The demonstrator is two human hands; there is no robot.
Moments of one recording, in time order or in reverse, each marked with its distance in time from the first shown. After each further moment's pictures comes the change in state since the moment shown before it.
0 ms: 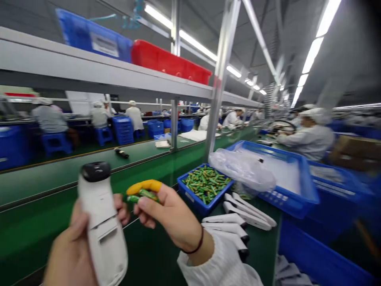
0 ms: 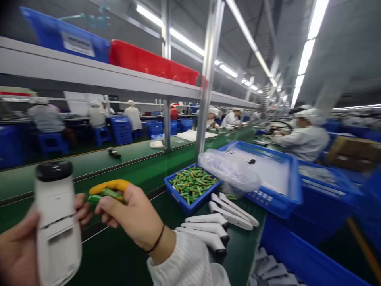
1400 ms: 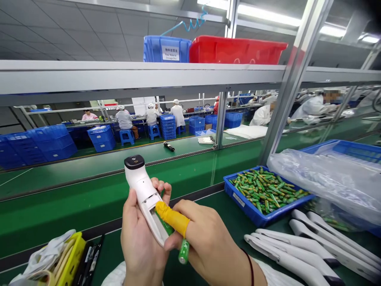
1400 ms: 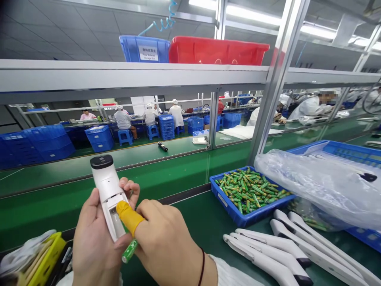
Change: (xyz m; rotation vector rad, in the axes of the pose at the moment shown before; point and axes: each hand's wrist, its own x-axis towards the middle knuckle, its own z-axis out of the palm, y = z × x) left_hand -0.022 0.026 0.007 -0.277 0.073 -0.036; right_hand -0.023 0.018 0.030 -1.267 -0.266 -0.747
